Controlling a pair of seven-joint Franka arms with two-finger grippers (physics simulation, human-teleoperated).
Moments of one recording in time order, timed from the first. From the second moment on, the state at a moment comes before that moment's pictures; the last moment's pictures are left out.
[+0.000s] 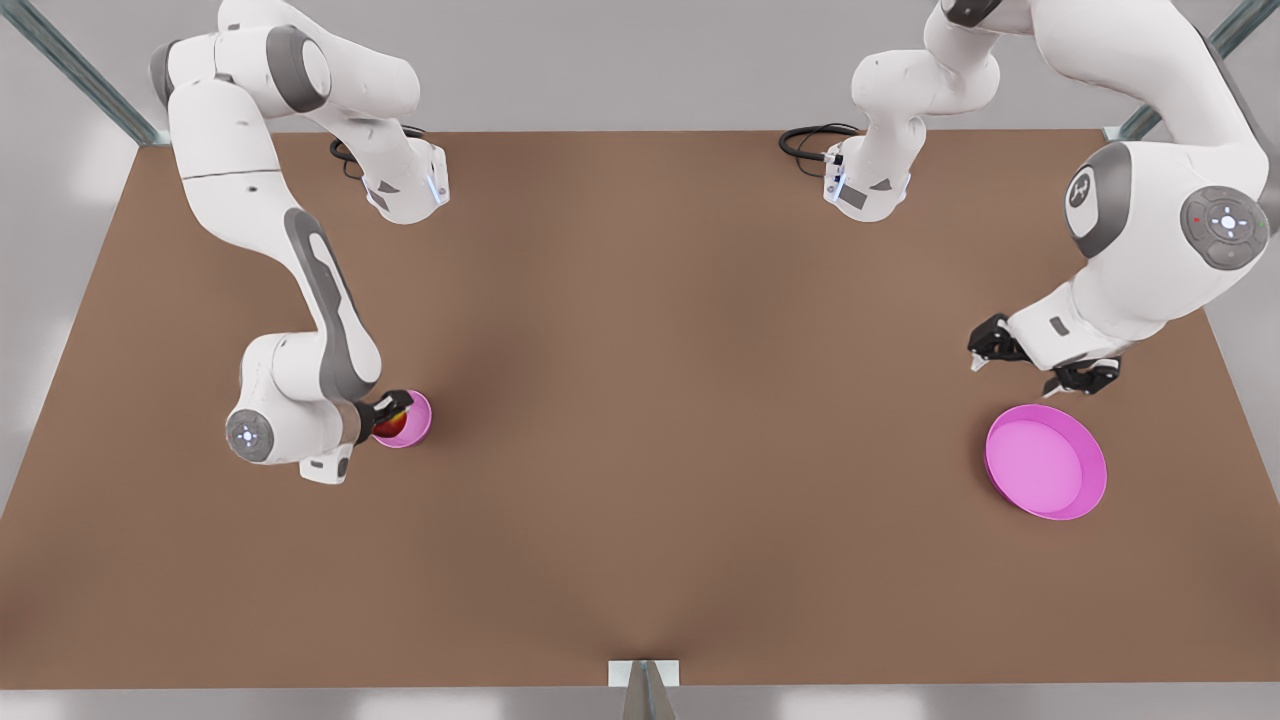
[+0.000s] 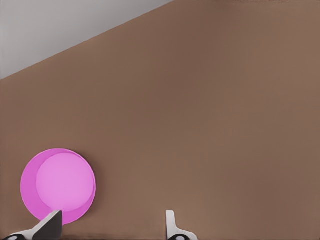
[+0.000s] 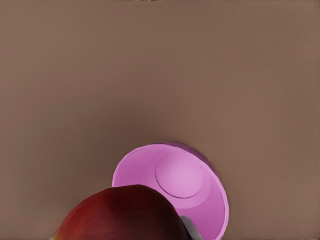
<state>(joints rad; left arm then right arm) 0.02 0.19 -0.11 -1.40 0.04 1.61 0.30 -0.06 0.52 0.15 -1.75 0.13 1.91 -0.57</state>
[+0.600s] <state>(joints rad) 0.00 0.19 -0.11 -1.39 0.02 1.60 -0.09 -0.06 0.52 0.15 -1.80 0.10 1.99 -0.57</state>
